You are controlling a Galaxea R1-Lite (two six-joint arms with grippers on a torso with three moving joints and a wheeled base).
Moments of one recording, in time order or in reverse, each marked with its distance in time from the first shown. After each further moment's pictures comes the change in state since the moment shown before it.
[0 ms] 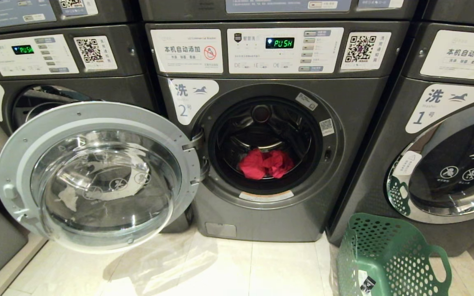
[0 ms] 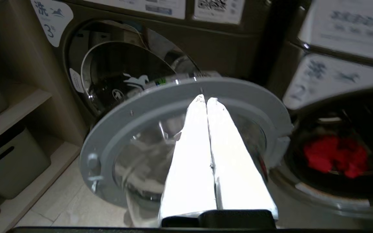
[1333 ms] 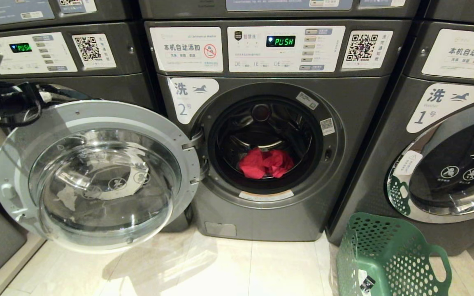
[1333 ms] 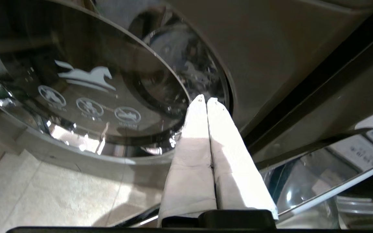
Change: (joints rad) left arm 0.301 0.978 -0.784 0.025 -0.565 -0.072; right arm 0.000 0.000 0.000 -0.003 -0.050 0.075
